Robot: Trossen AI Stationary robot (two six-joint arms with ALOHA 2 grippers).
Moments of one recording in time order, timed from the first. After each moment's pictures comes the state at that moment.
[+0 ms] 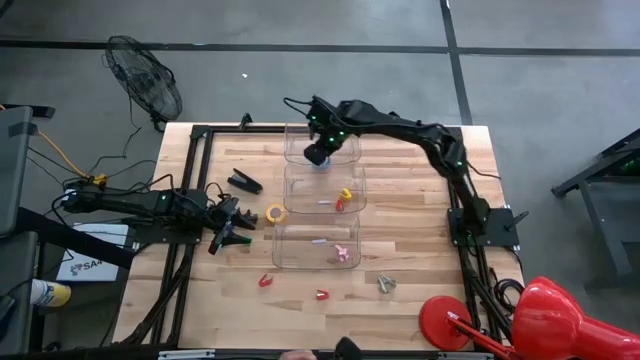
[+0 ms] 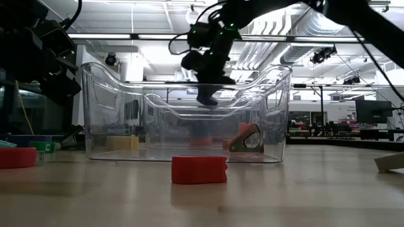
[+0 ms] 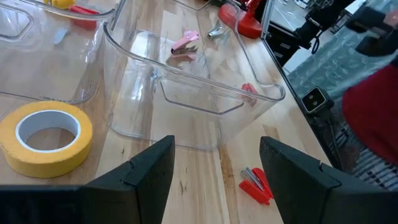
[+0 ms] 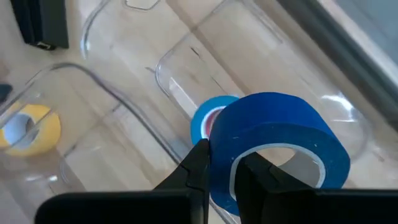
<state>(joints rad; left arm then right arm) -0.09 0.25 0.09 -0.17 0.19 -0.40 -0.44 2.20 2.08 -1.02 -0.04 0.29</state>
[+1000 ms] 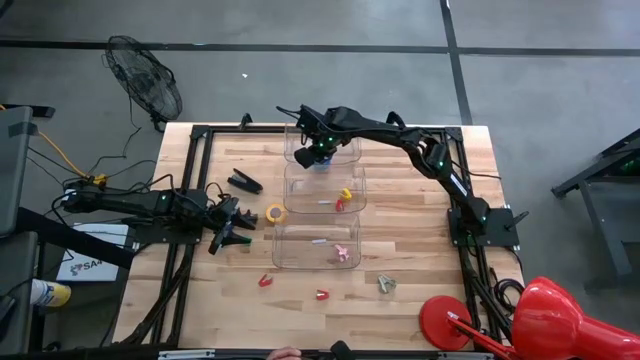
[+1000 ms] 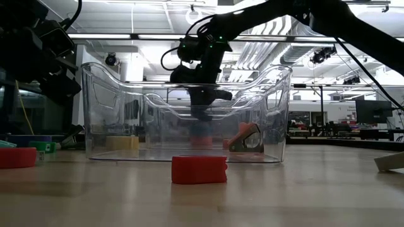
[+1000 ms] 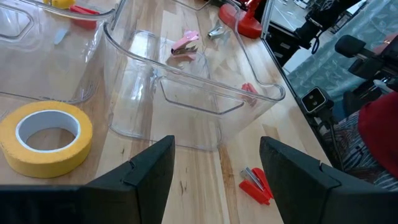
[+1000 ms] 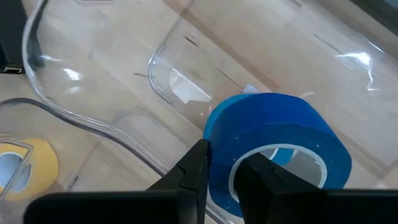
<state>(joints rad) -0.09 0.25 0.09 -0.17 0.19 -0.40 -0.42 2.35 2.19 -1.06 -0.05 0.50</state>
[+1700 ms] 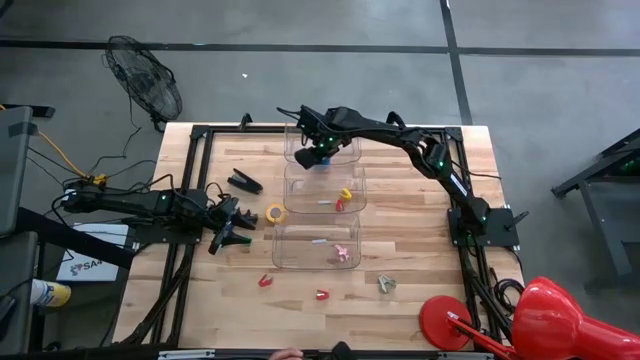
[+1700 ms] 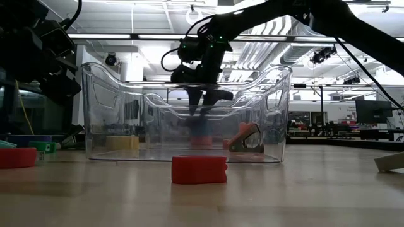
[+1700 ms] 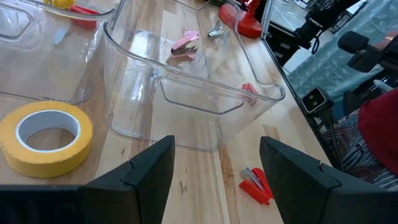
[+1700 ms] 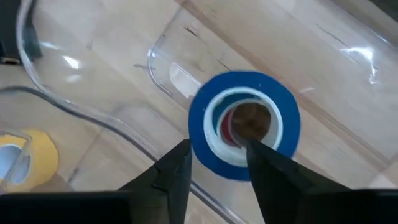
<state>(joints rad) -0.09 0.25 0.09 -0.17 0.19 -0.40 -0.42 2.34 2.19 -1.08 -0.06 0.49</state>
